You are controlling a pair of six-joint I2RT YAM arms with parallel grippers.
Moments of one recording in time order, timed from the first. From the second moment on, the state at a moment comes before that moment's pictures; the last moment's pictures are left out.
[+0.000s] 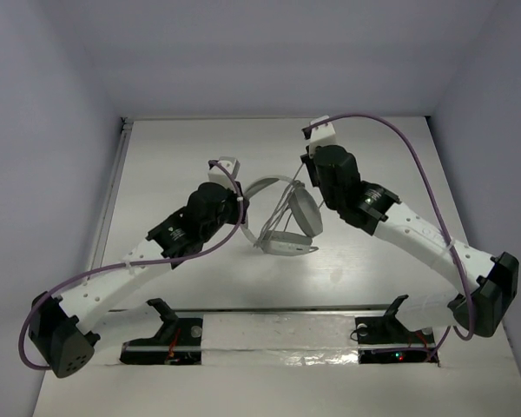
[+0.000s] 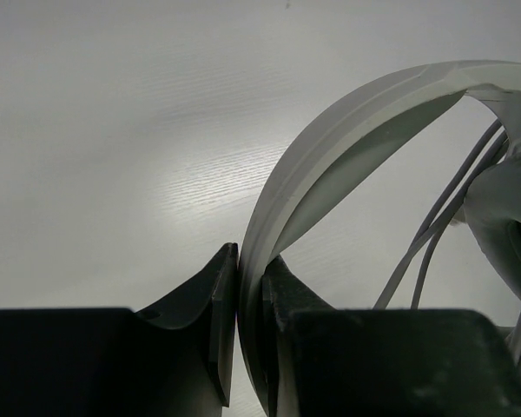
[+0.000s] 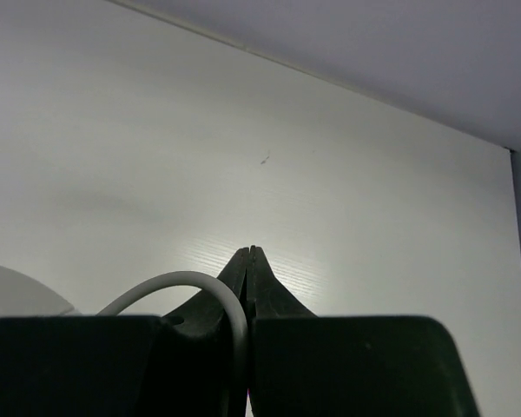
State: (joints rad) left arm -0.77 1.03 0.85 -0.24 -0.28 -0.42; right arm 0.80 1.32 1.27 -0.28 0.67 -0.05
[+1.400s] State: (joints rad) left arm -0.72 0.98 1.00 -0.20 -0.12 -0.53; right arm 0.57 1.31 0.66 0.54 -0.22 0.51
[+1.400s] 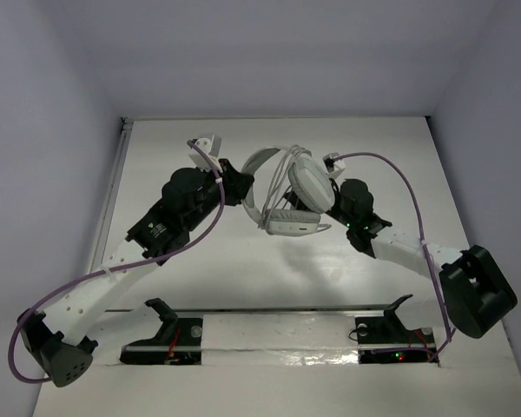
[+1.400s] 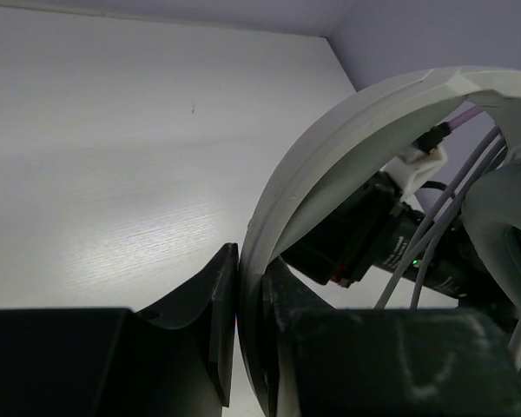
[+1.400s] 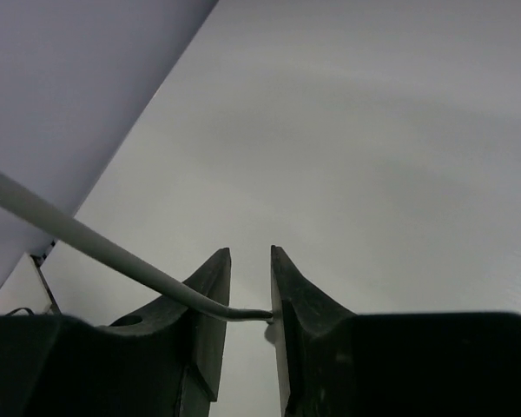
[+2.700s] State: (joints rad) left arm -0.72 1.59 0.84 0.20 -0.68 -0.84; right arm 0.57 1.80 0.43 1.08 -0.47 1.29
